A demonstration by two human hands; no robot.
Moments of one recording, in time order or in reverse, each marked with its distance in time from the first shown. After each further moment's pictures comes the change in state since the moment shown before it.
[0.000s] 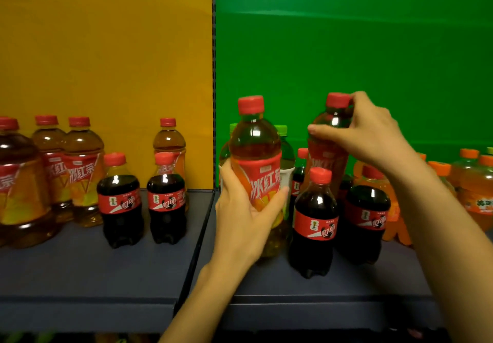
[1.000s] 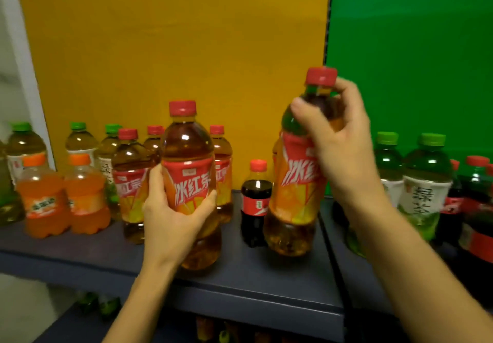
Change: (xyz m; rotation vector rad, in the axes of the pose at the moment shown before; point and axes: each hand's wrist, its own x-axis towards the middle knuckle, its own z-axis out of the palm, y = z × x) left_hand 0.019 -0.064 -0.282 0.205 0.318 0.069; right_hand -0.051 -0.218 0.132 1.081 0.081 -0.248
